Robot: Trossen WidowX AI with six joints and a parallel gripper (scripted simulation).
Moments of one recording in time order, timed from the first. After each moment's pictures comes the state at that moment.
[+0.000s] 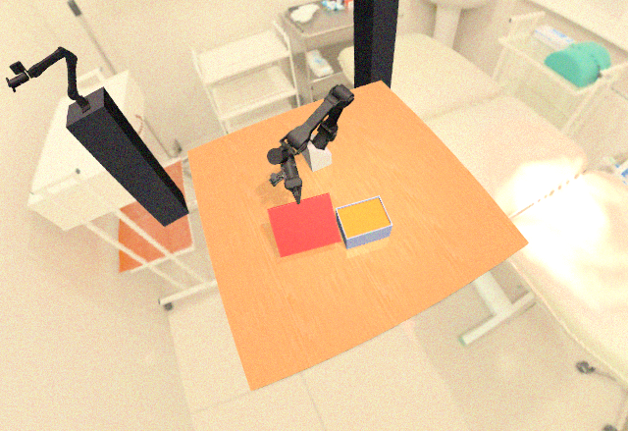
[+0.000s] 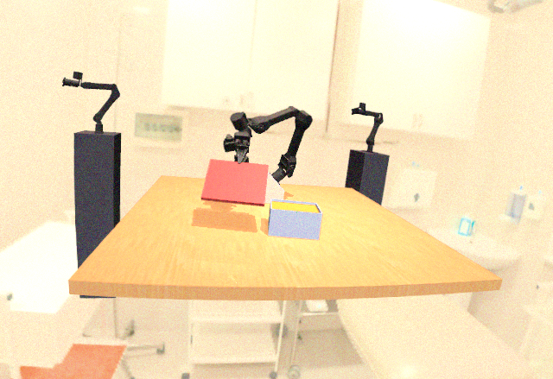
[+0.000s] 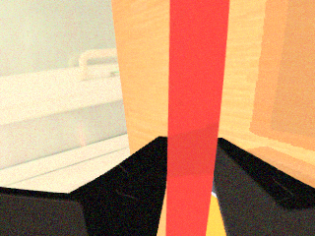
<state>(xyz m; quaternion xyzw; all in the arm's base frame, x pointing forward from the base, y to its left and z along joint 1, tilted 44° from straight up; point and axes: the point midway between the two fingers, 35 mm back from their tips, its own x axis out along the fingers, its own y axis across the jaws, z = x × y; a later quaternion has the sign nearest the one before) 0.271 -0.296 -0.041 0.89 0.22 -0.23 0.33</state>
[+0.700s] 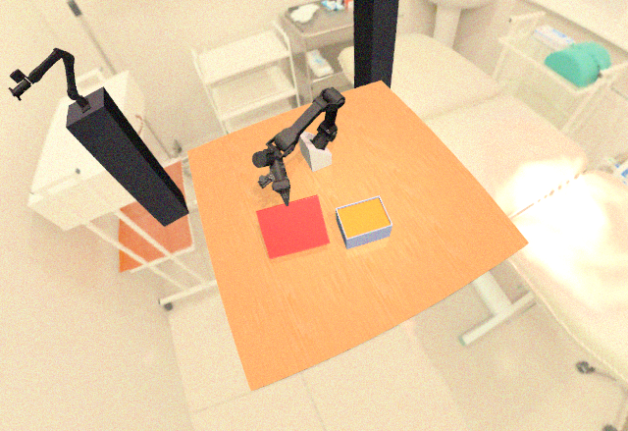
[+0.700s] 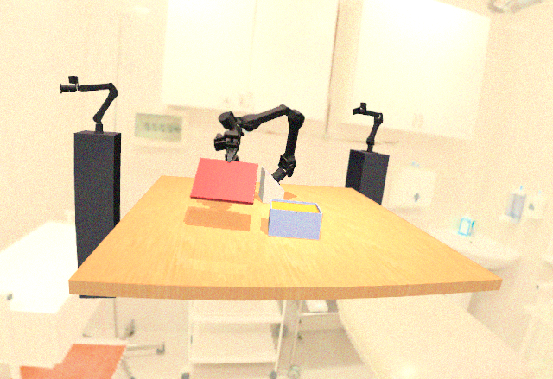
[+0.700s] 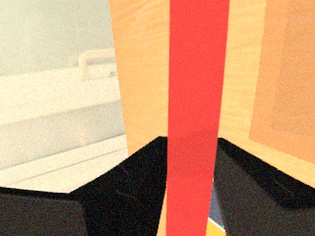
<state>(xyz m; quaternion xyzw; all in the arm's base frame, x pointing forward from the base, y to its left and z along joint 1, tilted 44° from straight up) 0.255 -0.324 -0.068 0.89 0.22 -0.23 0.34</state>
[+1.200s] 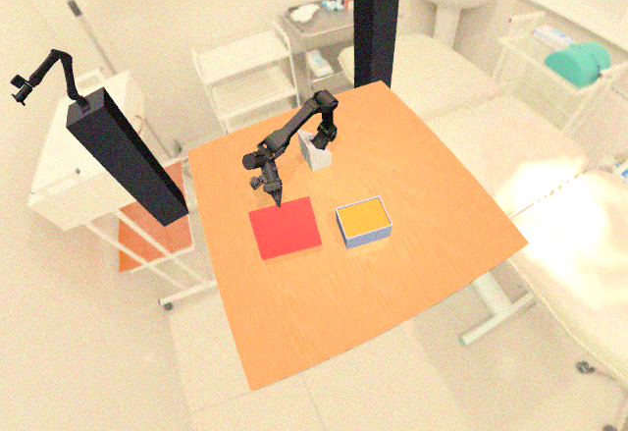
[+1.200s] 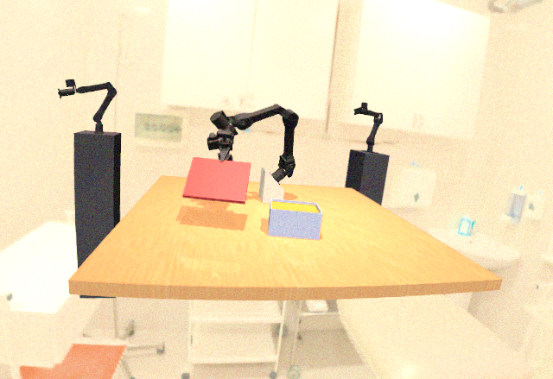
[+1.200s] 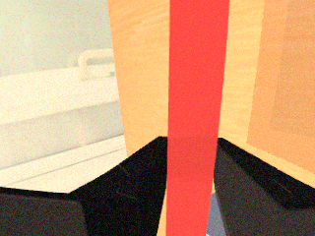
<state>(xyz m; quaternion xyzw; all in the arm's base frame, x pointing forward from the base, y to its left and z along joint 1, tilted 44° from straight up) 0.244 -0.345 -0.087 0.89 0.22 -0.23 0.34</state>
